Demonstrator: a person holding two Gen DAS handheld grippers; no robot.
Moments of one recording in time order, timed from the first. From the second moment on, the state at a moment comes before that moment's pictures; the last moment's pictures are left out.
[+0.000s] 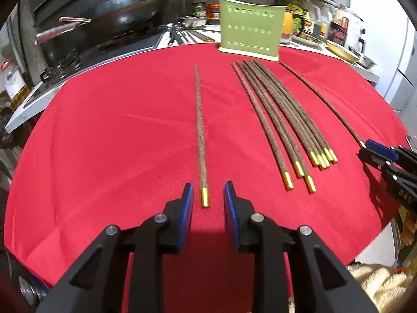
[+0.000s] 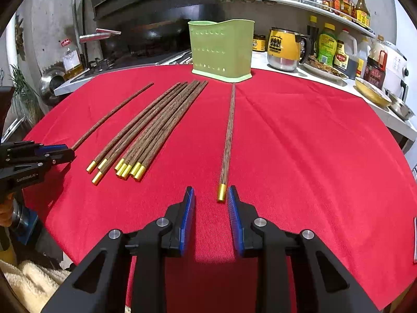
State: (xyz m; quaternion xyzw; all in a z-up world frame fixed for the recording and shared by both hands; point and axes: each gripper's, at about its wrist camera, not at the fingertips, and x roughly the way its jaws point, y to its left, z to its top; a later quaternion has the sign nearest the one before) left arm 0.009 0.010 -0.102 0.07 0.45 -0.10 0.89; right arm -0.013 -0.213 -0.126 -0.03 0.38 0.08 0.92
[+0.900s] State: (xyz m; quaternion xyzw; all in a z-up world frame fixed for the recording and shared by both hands) left arm 0.004 0.028 -0.003 0.03 0.28 -0.12 0.95; right arm -0.031 -0.236 -0.019 0.01 0.27 0.08 0.96
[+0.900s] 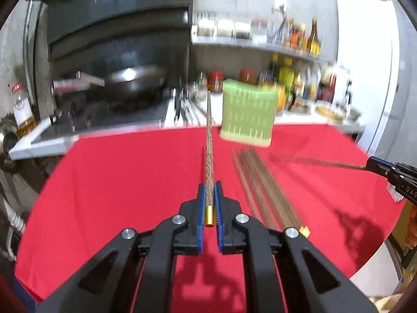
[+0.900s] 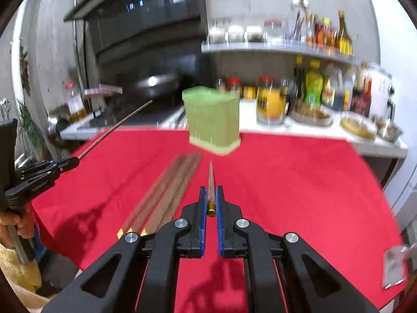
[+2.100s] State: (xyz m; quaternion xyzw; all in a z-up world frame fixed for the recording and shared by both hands) left arm -0.006 0.039 0.068 0.02 0.24 -0.16 0.96; right arm -0.015 -0.235 0.064 -0.01 0.17 0.07 0.98
